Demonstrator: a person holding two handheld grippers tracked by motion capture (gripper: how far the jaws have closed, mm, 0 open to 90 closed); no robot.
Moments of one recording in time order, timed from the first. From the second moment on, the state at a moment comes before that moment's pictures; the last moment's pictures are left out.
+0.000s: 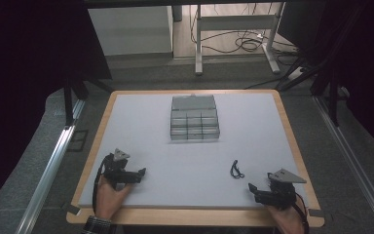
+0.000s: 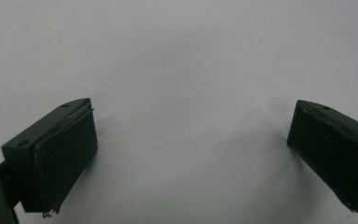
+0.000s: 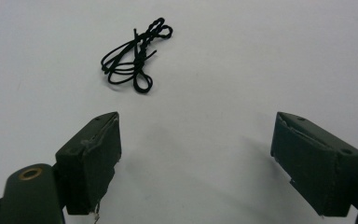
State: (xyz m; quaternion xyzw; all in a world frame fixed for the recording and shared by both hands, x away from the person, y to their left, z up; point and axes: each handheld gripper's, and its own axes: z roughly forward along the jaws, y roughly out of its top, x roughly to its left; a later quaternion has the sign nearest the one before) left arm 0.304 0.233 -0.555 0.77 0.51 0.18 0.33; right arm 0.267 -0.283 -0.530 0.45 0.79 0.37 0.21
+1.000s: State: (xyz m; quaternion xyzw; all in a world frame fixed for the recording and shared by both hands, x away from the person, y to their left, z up) left arm 0.304 0.233 -0.555 0.77 0.51 0.18 0.33; right arm 0.299 -0.269 -0.511 0.43 0.84 0.29 0.15
